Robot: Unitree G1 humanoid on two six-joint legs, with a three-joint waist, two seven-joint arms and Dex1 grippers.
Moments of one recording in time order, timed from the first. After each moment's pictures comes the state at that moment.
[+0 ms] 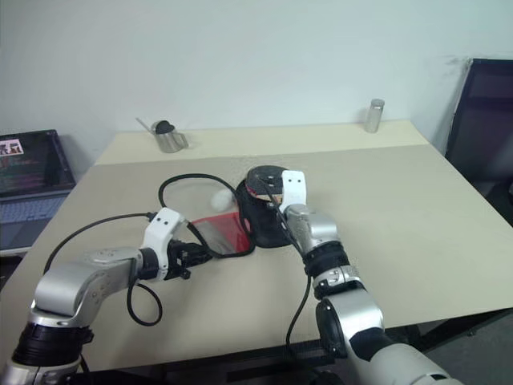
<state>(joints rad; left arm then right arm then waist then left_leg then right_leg) -0.41 0.72 0.07 -0.25 -0.47 1.10 -0.56 -1.08 0.15 -0.12 0.68 0.18 0.69 -0.10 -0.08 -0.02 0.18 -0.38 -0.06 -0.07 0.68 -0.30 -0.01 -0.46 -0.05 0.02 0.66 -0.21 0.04</state>
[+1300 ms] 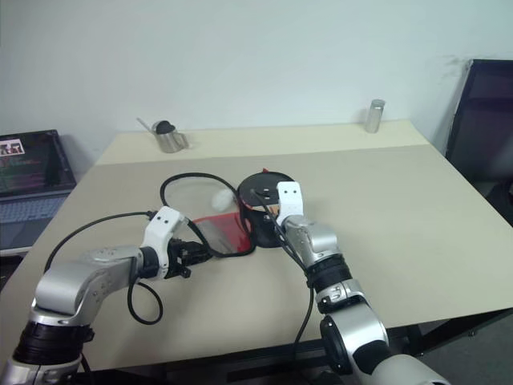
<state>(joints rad) -0.42 0.72 0.06 -0.24 -0.46 1.10 -0.56 -0.98 0.14 -0.02 0.59 0.22 0.72 -0.11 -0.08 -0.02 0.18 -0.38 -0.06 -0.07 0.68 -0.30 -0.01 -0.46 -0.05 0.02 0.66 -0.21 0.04</state>
